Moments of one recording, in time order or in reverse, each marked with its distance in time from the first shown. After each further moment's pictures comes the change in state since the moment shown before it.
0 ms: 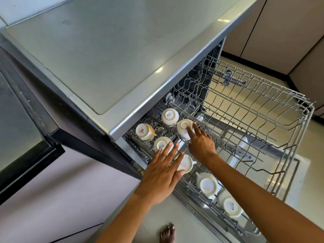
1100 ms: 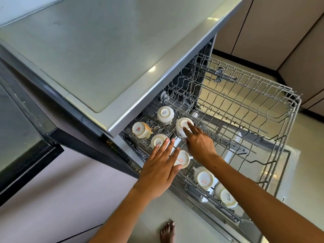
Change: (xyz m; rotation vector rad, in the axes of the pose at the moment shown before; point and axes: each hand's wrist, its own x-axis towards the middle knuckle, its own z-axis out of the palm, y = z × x) left_hand 0.000 -0.001 -0.006 -0.017 -0.070 -0.004; right_hand -0.029 -0.001 -0.009 0.033 0.149 -0.082
